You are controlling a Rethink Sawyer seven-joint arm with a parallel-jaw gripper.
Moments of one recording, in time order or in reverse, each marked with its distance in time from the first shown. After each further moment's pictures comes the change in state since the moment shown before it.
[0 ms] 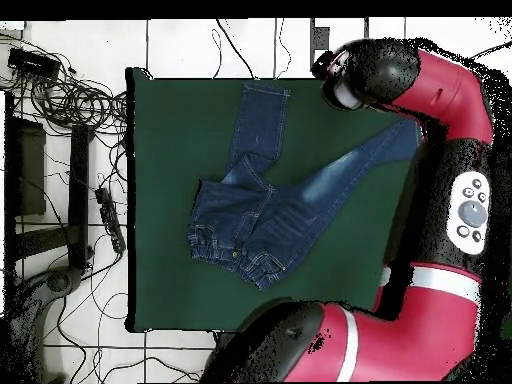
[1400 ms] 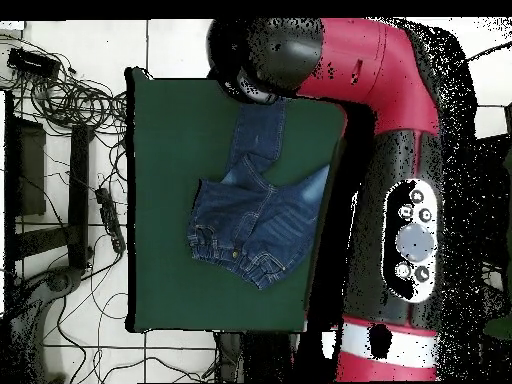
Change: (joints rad) arm 0.181 -0.286 -0.029 0.199 0.070 0.058 0.000
